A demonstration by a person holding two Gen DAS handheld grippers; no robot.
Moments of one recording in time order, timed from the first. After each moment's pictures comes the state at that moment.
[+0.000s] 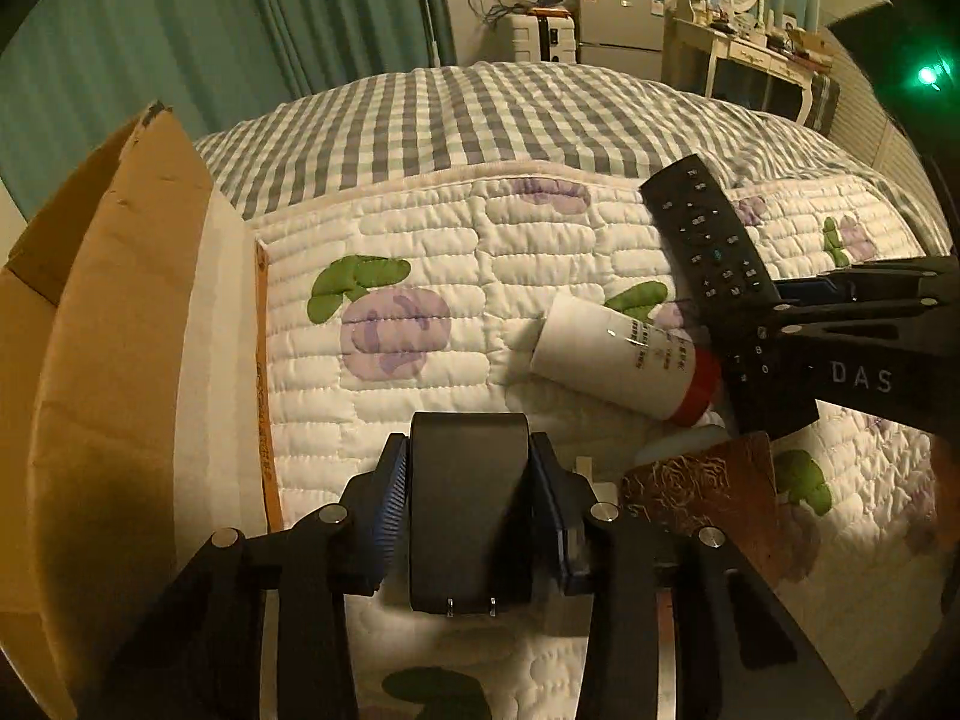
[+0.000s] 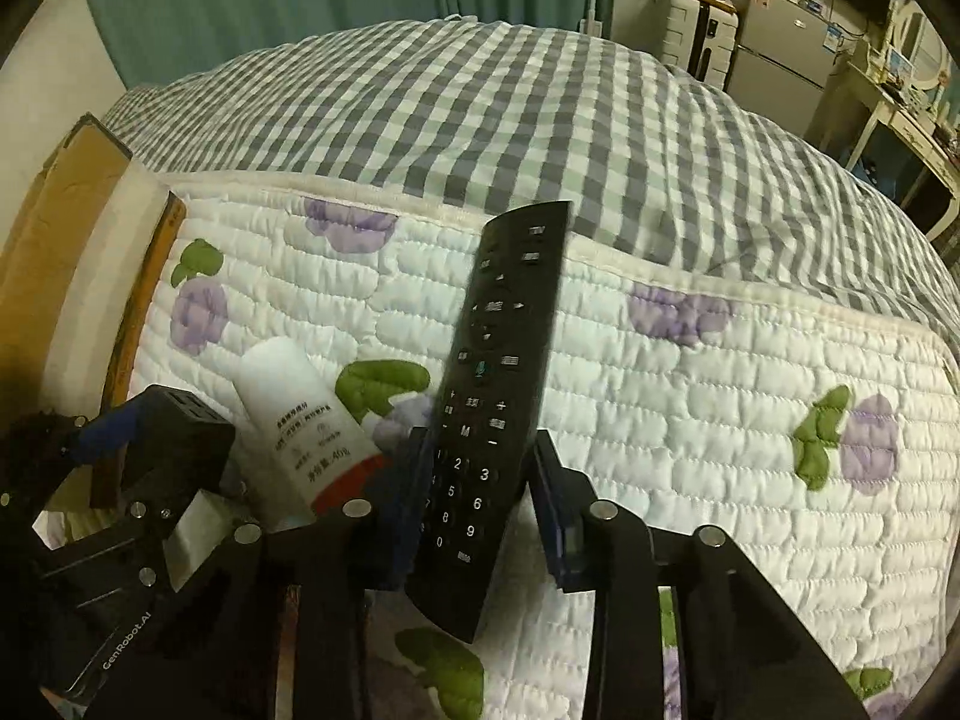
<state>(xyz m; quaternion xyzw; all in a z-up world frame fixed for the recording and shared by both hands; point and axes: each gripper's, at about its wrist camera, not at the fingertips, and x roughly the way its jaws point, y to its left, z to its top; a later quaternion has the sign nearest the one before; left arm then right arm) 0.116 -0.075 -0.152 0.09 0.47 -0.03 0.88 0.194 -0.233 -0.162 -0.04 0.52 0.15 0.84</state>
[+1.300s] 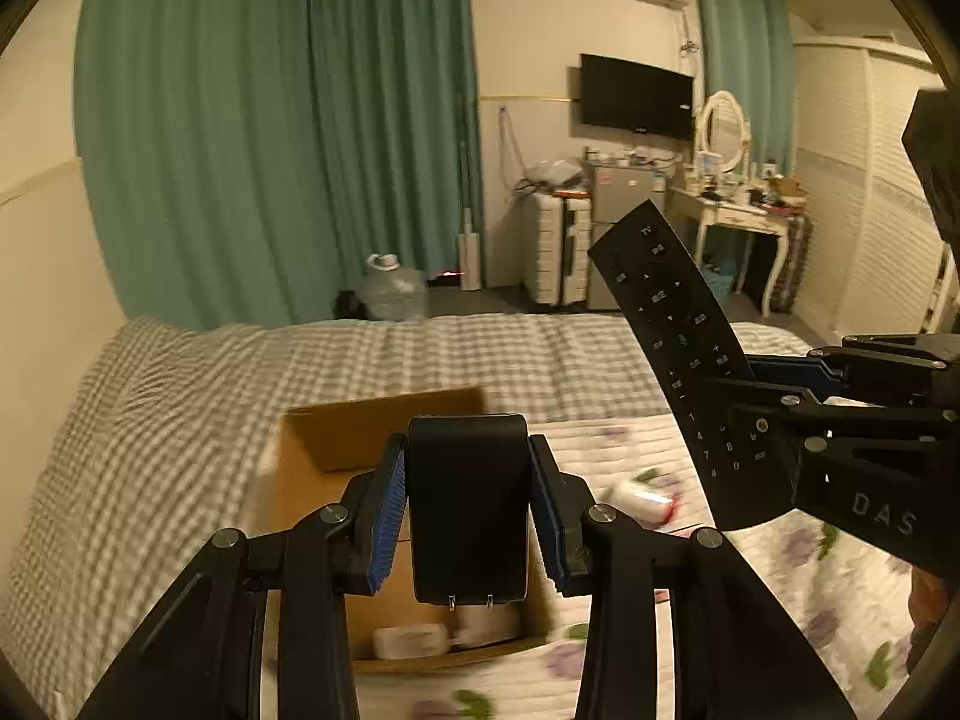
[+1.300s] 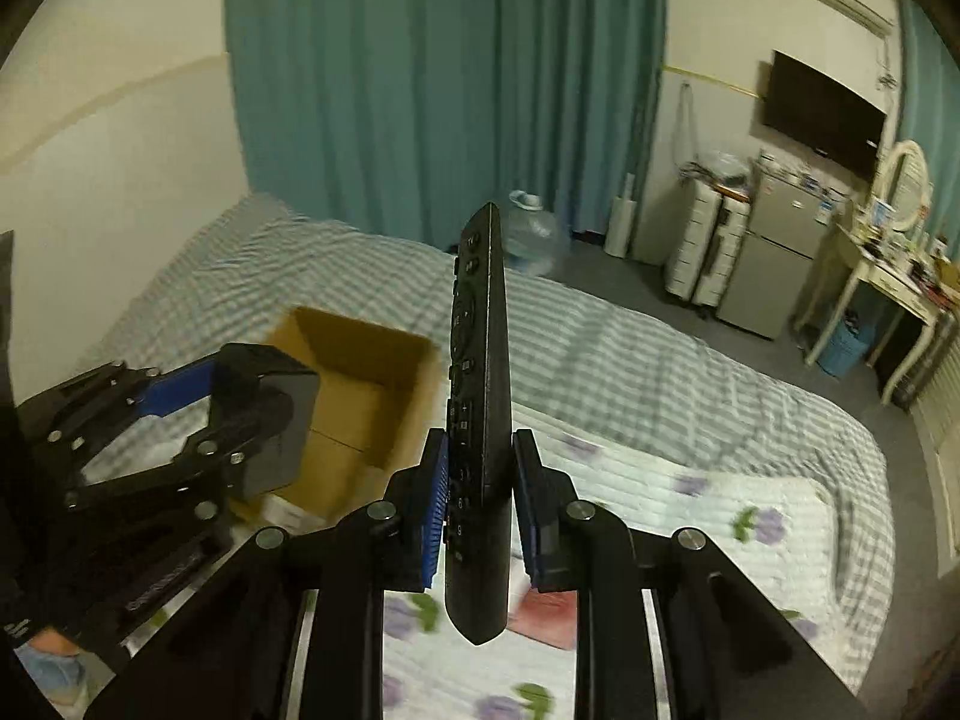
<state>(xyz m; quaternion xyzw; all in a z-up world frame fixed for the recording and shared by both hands) 0.025 0.054 0.053 0.05 0.29 -0.03 0.95 0.057 -0.105 0.076 -0.07 0.35 0.20 0.91</state>
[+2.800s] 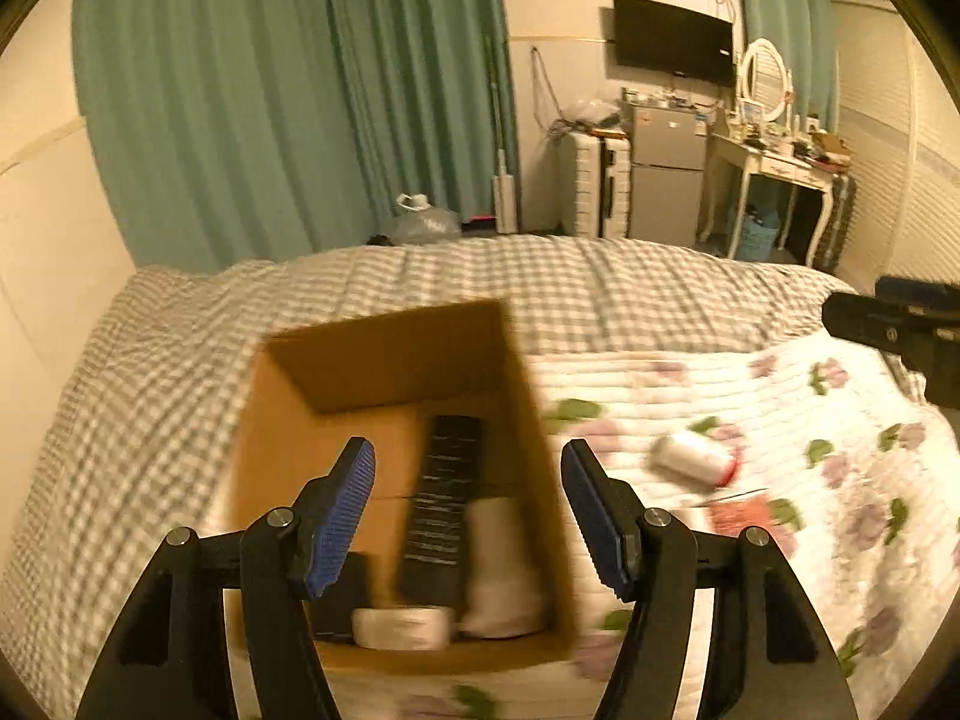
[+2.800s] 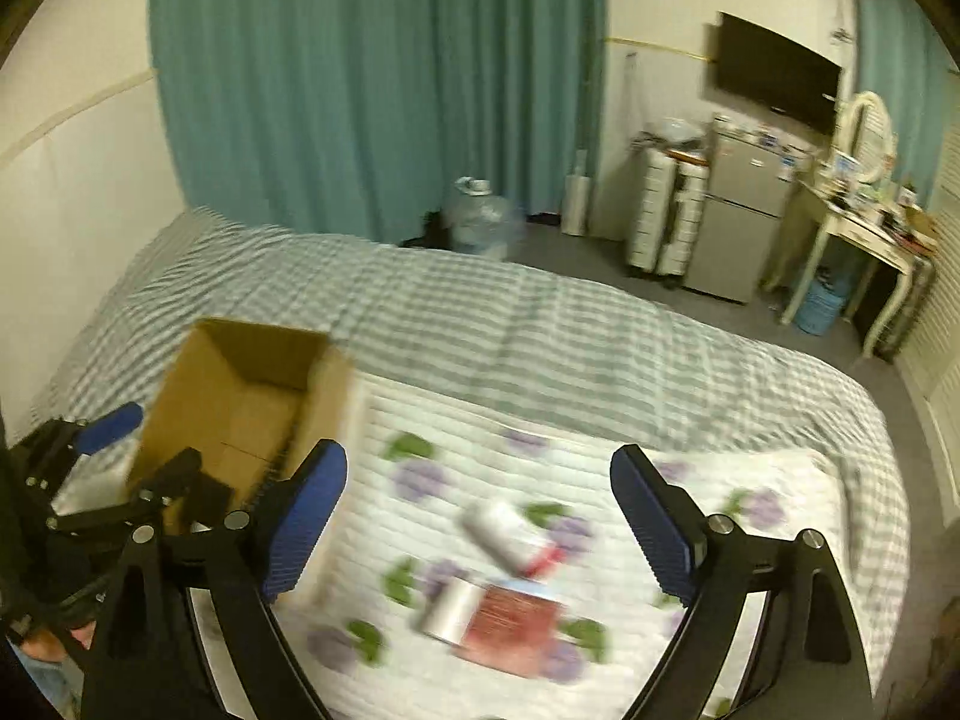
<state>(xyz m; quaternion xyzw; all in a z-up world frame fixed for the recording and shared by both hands) 0.058 0.026 -0.020 0.06 0.36 0.01 0.93 0.099 -0.166 0.024 -0.03 0.37 0.12 0.92</state>
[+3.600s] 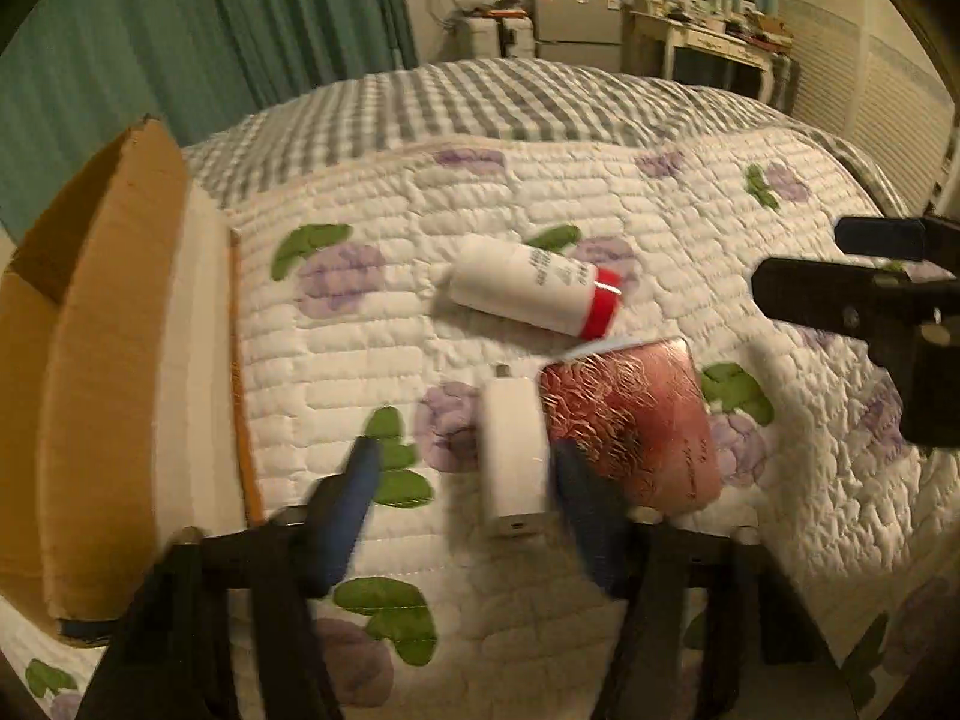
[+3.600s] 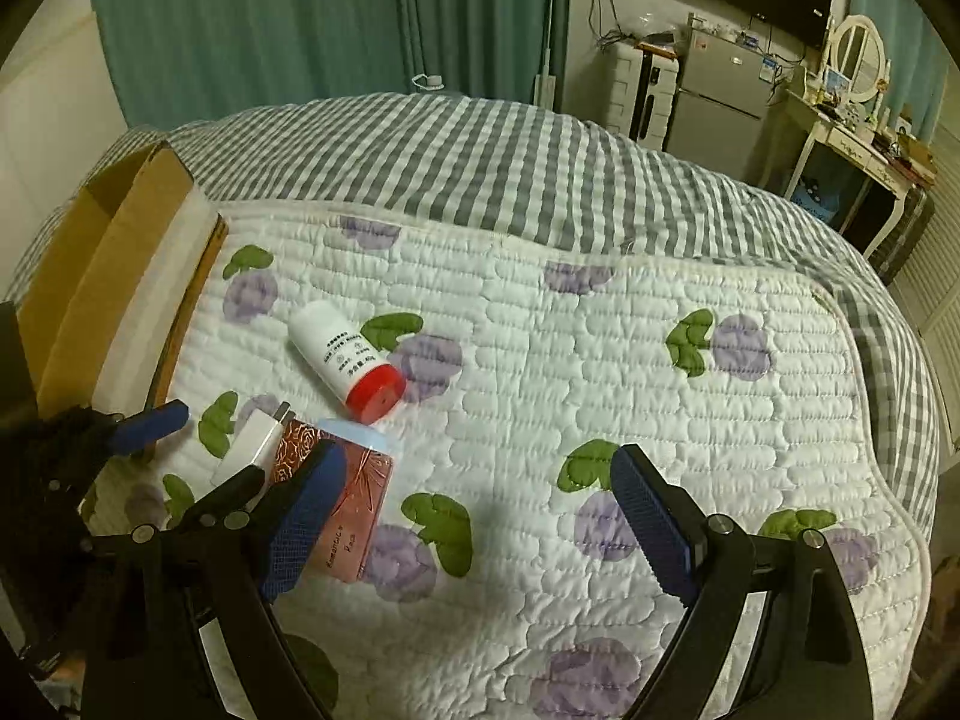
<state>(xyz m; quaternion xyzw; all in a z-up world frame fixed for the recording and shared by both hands) 0.073 -0.097 -0.154 0.10 0.47 -0.08 0.87 0.102 -0.262 -0.109 -0.03 0.46 0.11 0.88</state>
